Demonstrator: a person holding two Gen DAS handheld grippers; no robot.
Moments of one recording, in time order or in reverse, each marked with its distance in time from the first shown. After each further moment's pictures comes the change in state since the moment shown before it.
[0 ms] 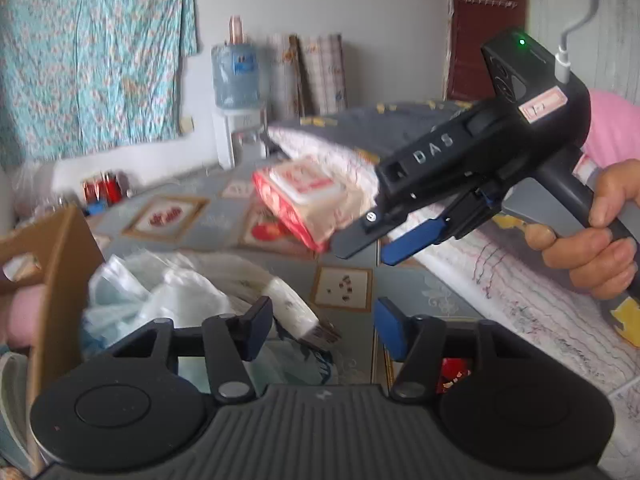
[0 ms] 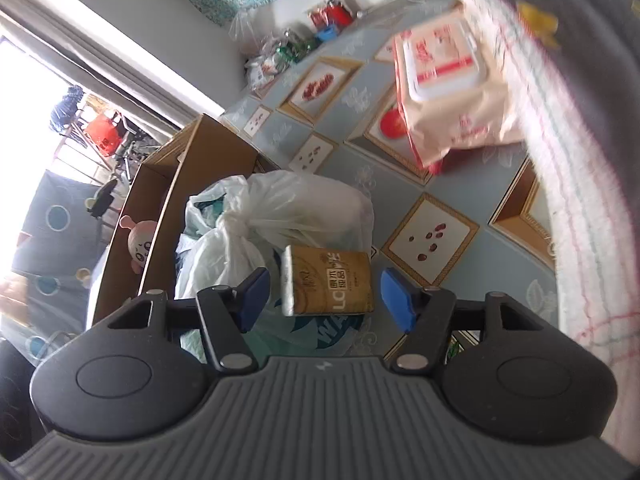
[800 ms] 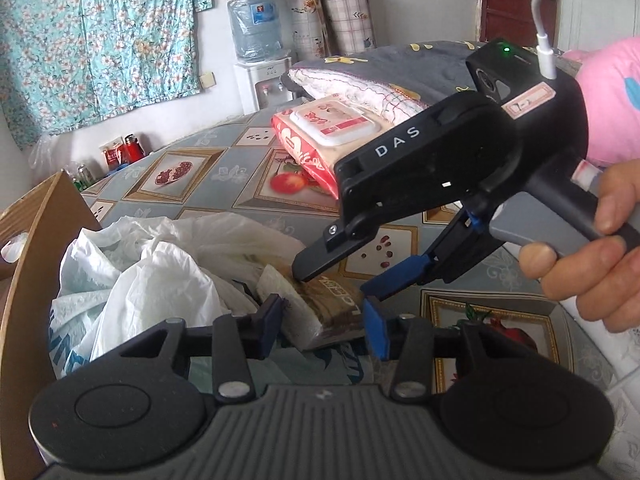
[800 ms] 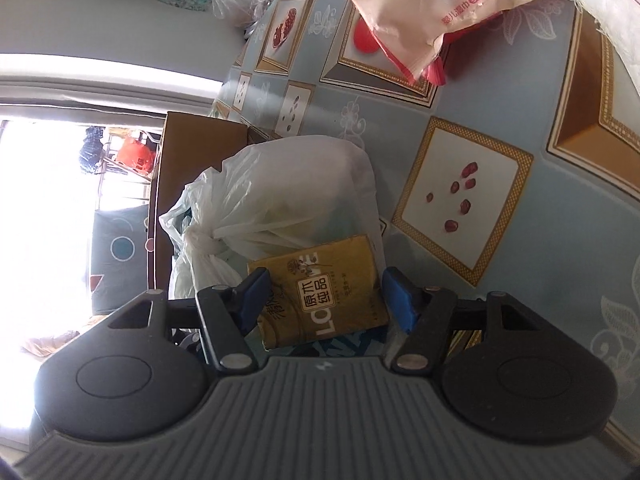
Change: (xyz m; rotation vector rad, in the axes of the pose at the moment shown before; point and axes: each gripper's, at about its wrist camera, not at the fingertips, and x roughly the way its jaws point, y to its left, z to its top) left arm 0.053 -0.004 0.004 0.023 0.142 0.117; right arm 0.086 -0.047 0.005 0.270 0.155 0.195
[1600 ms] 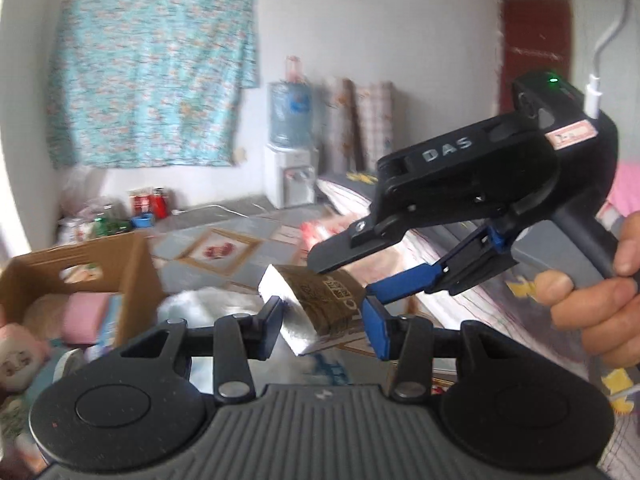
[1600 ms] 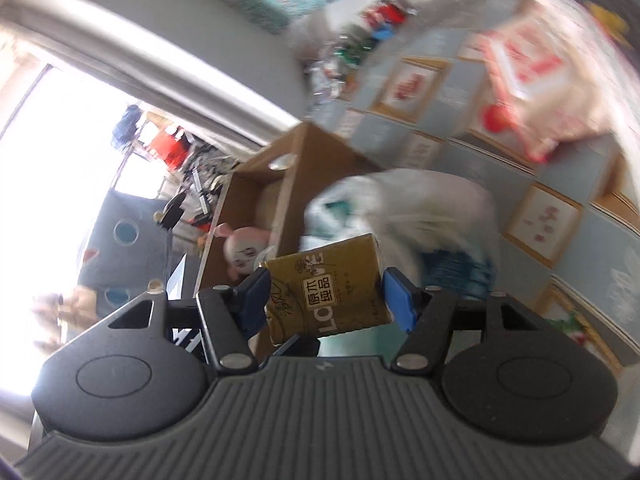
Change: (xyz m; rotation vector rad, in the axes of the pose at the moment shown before) left arm -0.142 0.028 -0.002 -0.179 -0.278 0.019; right arm -0.076 0.162 -0.071 -0.330 -0.147 0.013
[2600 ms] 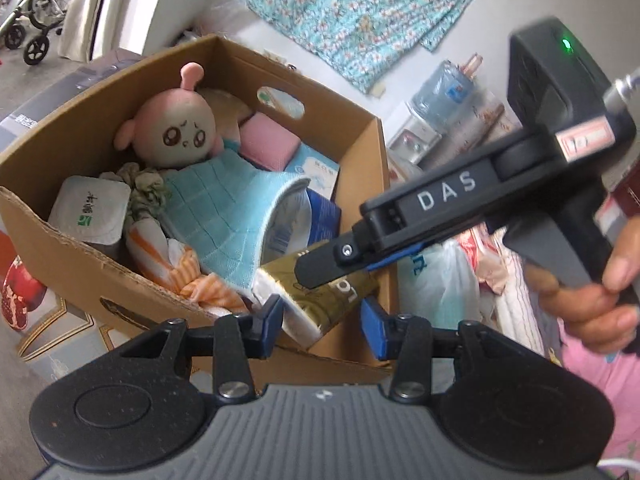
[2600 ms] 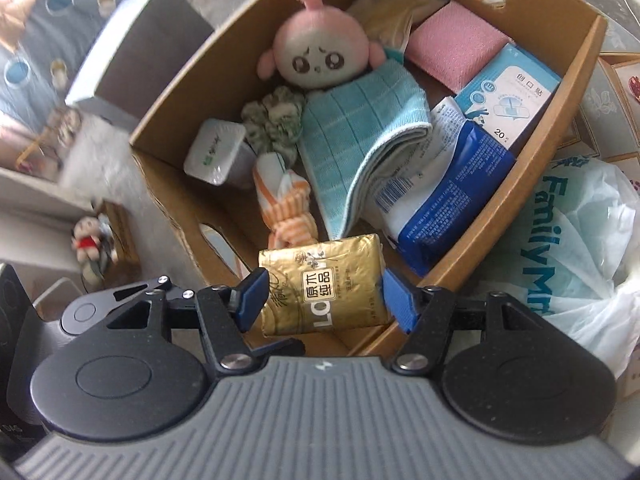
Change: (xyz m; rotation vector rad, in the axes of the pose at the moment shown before) left arm -0.059 0.199 -0.099 -0.643 0.191 0.035; right arm 0.264 0.178 -0.048 -0.563 0.678 -0.315
